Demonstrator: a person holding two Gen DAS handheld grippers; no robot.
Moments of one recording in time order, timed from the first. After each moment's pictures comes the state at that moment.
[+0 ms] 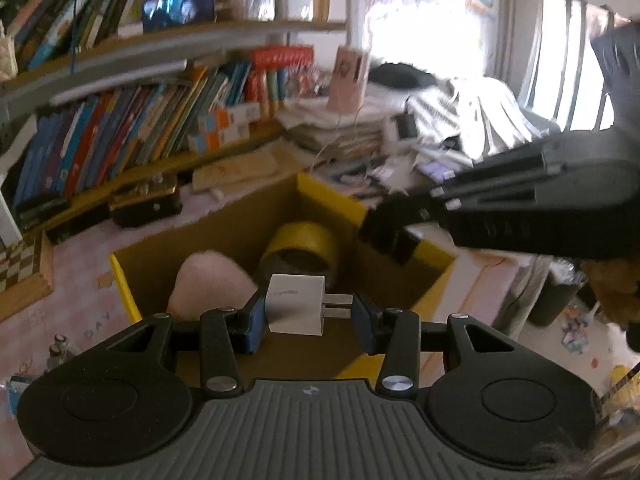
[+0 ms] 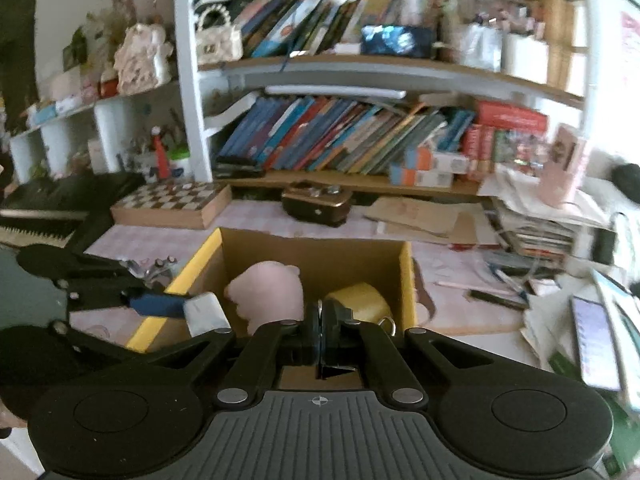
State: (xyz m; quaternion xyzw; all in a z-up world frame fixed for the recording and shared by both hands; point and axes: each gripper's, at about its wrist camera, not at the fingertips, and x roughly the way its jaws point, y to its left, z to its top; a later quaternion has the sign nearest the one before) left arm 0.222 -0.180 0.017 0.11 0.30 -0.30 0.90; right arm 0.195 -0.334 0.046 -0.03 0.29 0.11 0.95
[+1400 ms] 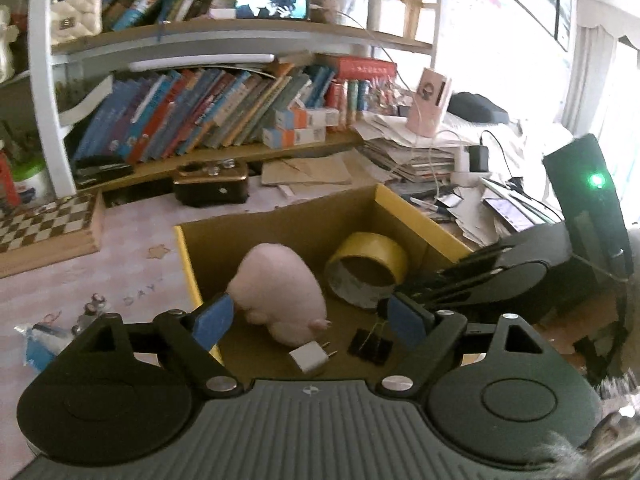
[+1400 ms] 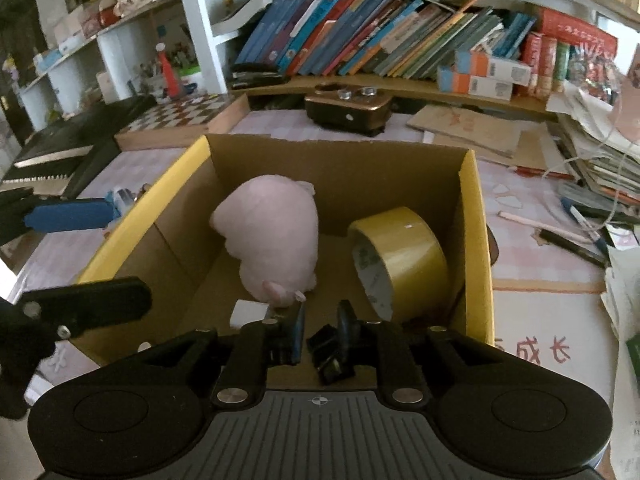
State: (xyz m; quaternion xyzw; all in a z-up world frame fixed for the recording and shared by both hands) left arm 0.226 -0.153 0.017 0.04 0.30 -0.20 0.93; right arm 0.264 -0.330 -0.021 -0.02 0.41 0.17 0.90
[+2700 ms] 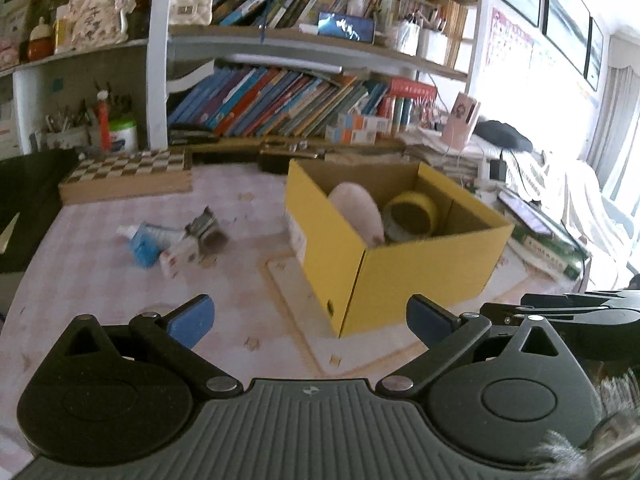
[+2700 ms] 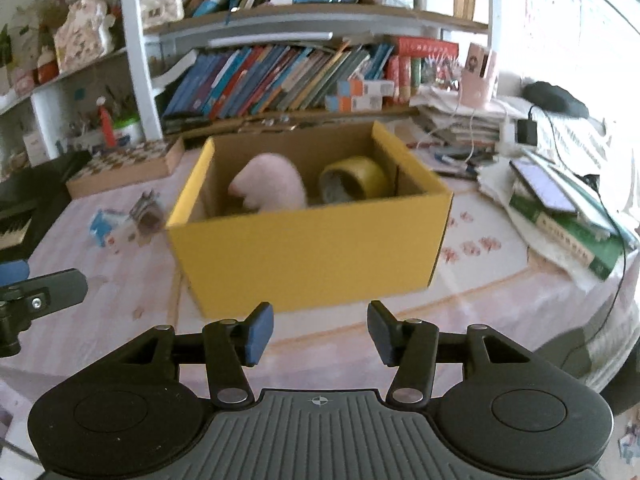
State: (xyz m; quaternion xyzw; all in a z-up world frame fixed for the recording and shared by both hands) left arm 0.088 -0.030 0.001 -0.01 0.28 -0.15 0.95; right arm 0.073 -0.243 -0.013 0.04 0.34 -0.05 0.94
